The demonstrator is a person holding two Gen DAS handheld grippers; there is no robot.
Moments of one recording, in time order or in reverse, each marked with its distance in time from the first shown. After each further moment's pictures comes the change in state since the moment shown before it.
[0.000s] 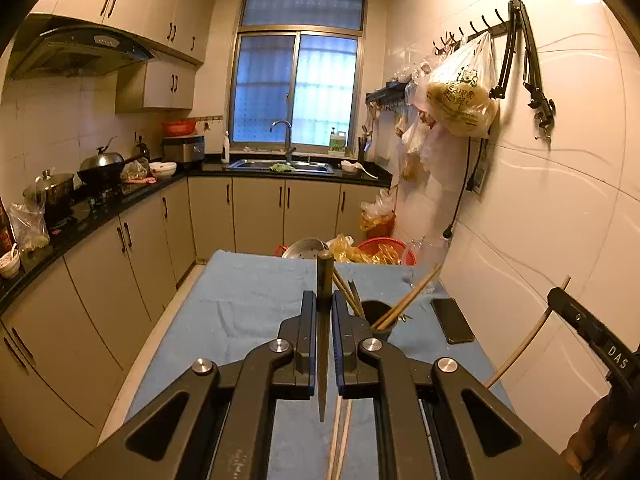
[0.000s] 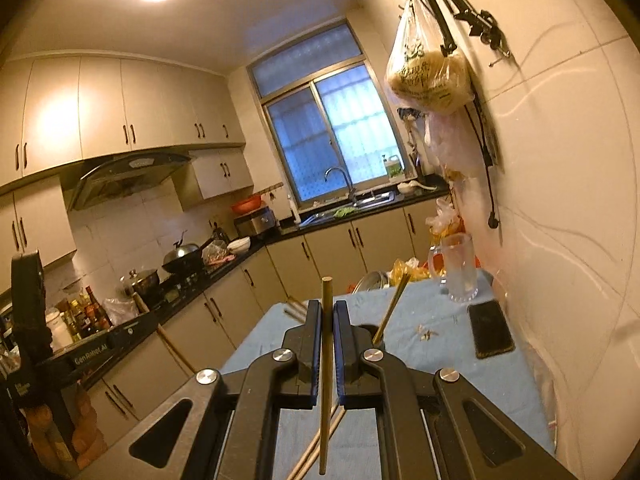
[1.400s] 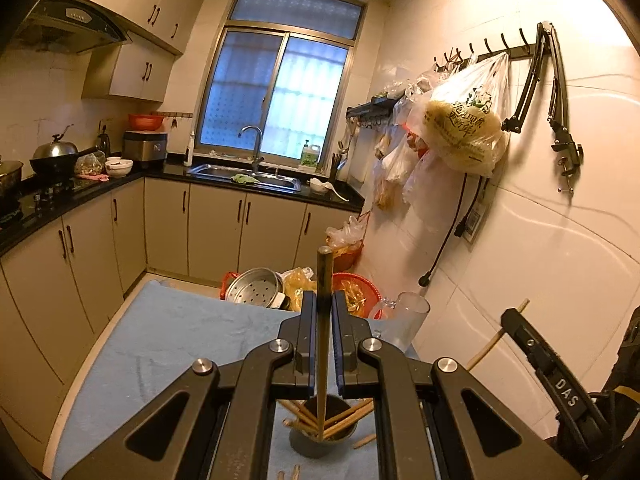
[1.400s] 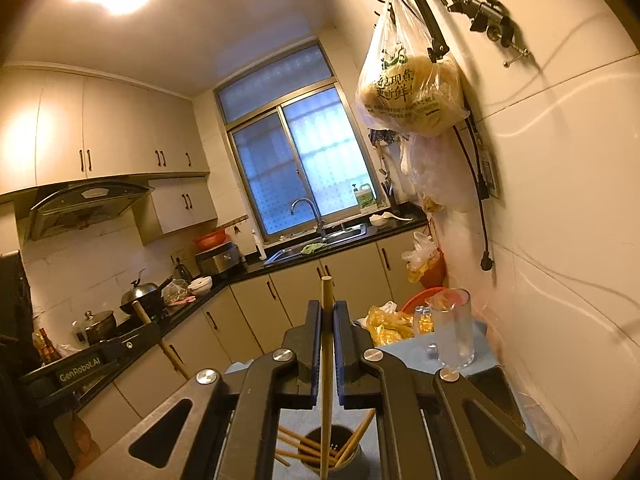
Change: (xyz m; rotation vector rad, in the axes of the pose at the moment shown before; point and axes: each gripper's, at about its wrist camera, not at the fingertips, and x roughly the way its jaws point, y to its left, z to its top) left arm 0.144 -0.029 0.079 -0.103 -0.039 -0.148; right arm 0.140 -0.030 0.068 0.028 -0.103 -0.114
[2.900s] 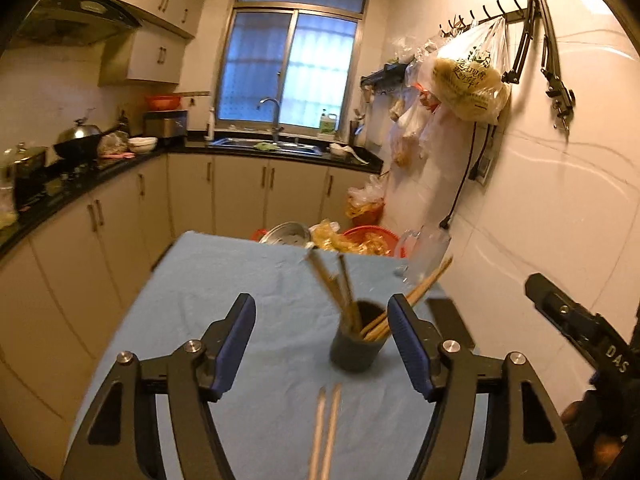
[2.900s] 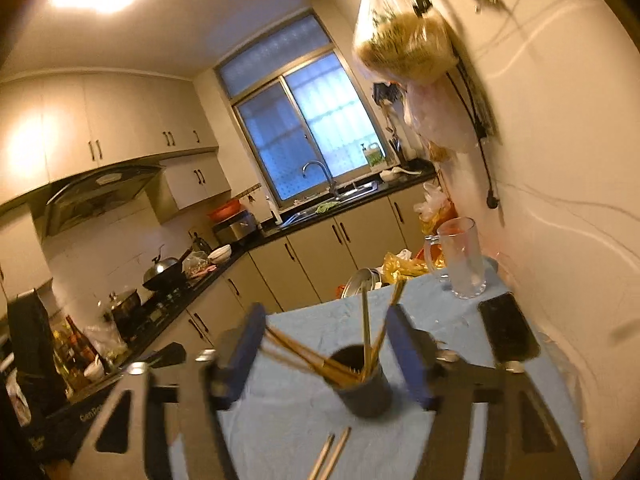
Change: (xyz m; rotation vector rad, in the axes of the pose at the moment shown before) left arm -0.082 0.031 -0.090 0.050 0.104 0.099; right arm -0.062 -0.001 -0.069 0.054 0.130 0.058
